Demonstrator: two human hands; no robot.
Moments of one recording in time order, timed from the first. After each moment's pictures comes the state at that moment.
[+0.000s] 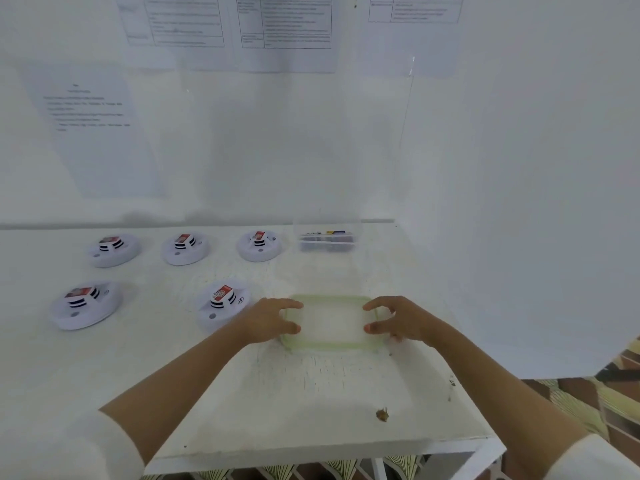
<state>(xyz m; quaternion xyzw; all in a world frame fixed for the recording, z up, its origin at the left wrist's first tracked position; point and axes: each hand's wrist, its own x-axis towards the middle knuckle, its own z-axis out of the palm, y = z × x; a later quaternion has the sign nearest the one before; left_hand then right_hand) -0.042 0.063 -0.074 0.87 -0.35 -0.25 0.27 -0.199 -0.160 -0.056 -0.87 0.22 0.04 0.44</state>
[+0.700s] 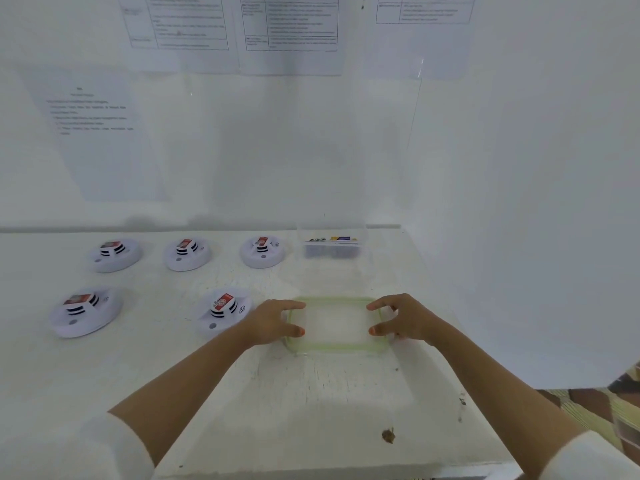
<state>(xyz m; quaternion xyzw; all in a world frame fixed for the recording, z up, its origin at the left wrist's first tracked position) -0.034 0.053 -0.071 0.86 -0.33 -0.24 0.31 -0.177 -0.173 -0.055 -0.87 0.22 0.03 0.43</state>
